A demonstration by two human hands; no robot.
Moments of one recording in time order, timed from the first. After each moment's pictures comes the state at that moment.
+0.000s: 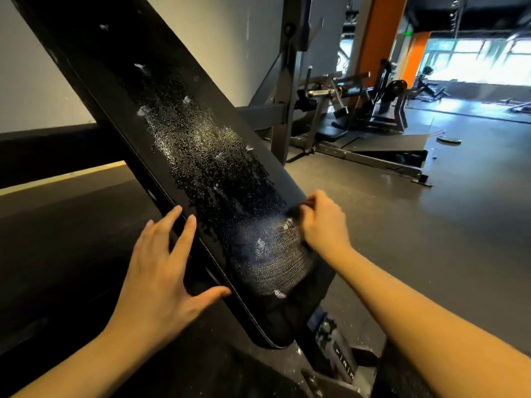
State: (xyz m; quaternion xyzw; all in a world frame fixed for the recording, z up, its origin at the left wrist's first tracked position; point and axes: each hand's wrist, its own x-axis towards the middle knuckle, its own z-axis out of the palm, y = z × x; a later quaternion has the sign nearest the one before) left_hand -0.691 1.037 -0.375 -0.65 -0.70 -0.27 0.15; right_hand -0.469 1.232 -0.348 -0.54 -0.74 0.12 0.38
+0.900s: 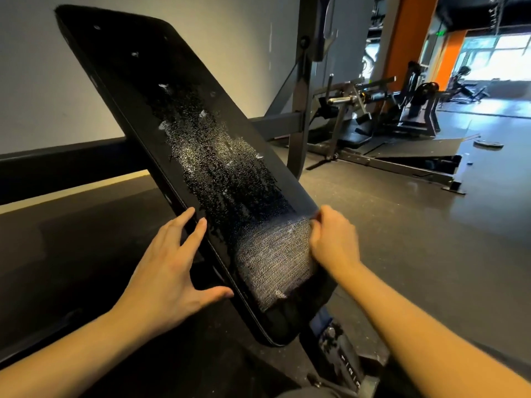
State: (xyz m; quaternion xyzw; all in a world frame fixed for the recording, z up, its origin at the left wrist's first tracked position) left_hand -0.689 1.025 -0.352 -0.66 -0.71 -0.21 0.13; right_hand -0.455 1.221 -0.358 -0.52 -0.78 0.04 0.35
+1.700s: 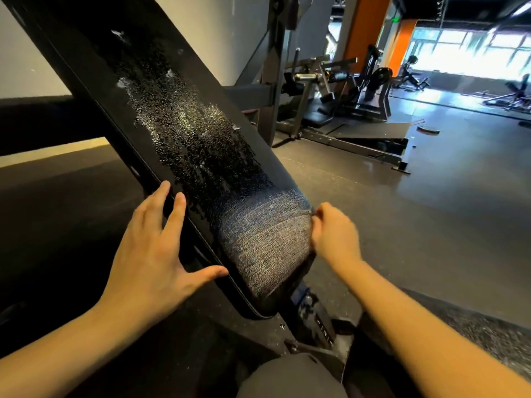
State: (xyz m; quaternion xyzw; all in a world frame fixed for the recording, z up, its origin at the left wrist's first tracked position) left_hand -0.680 1.035 -0.368 -0.65 -0.71 -0.24 0.15; right_hand -0.419 1.212 -0.394 -0.59 -0.74 0.03 0.32
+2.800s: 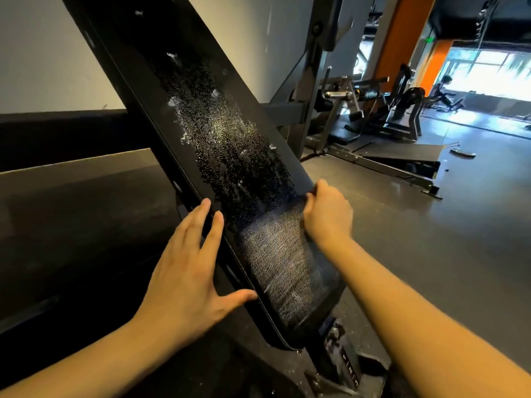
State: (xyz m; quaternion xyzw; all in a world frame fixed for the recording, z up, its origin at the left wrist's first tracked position) left_hand -0.683 1.033 -0.371 -0.66 -0.69 -0.25 0.13; right_hand -0.510 1.232 -0.327 -0.57 -0.75 -0.02 0.33
